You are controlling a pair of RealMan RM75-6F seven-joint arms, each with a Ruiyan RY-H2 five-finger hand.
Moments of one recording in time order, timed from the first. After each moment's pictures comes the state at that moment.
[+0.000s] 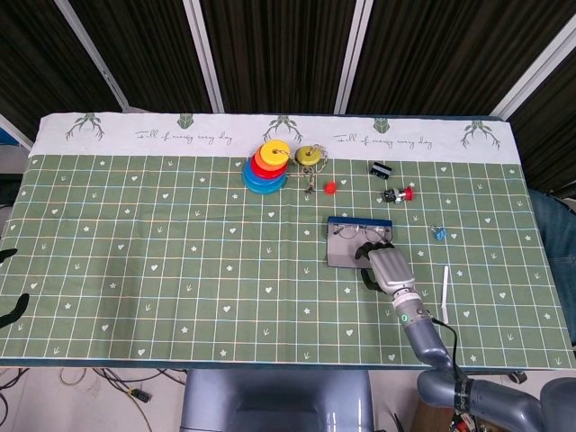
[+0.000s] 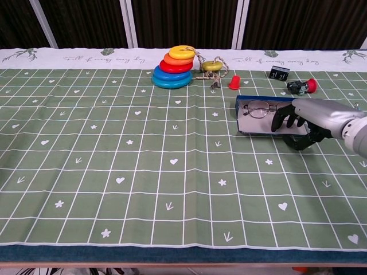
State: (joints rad) left arm -0.07 -1.02 -0.09 -1.73 1.34 1.46 0.03; right arm 0.59 -1.65 0.16 -1.29 -1.10 0.98 -0.27
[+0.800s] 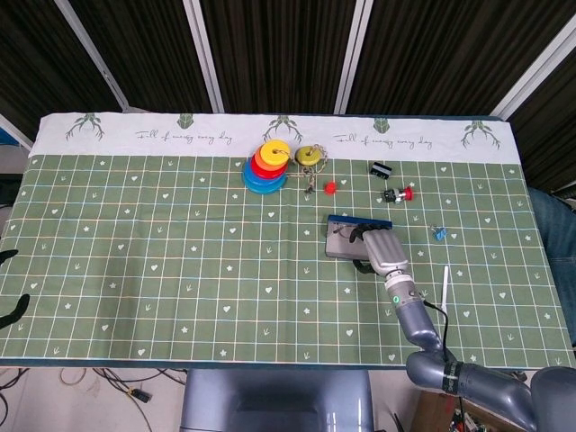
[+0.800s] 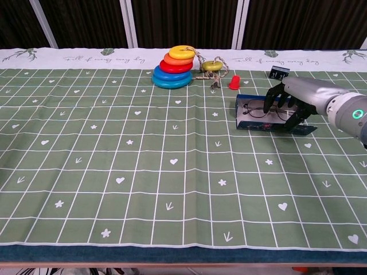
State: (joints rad) left arm -0.07 -1.02 -0.09 -1.73 1.34 1.46 0.03; right arm 0.66 -1.67 0.25 -1.25 -1.04 0.95 -0.29
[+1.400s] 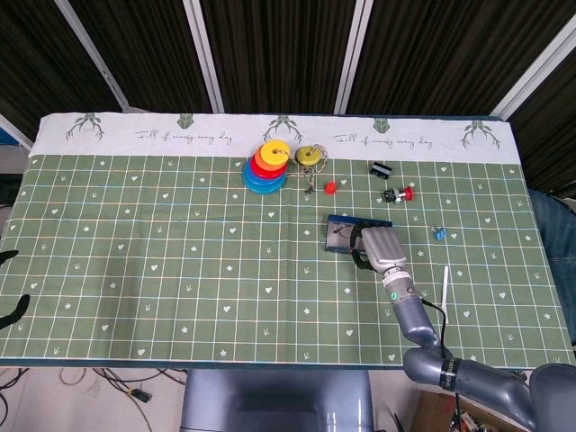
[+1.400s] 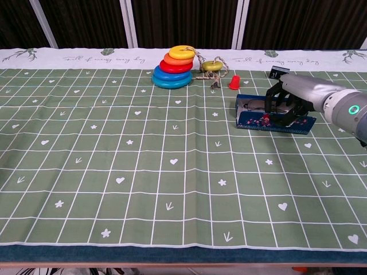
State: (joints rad) left arm -0.07 -1.02 -0.09 -1.73 1.34 1.46 0.03; right arm 0.68 -1.67 0.26 -1.26 -1.00 0.94 -0.30
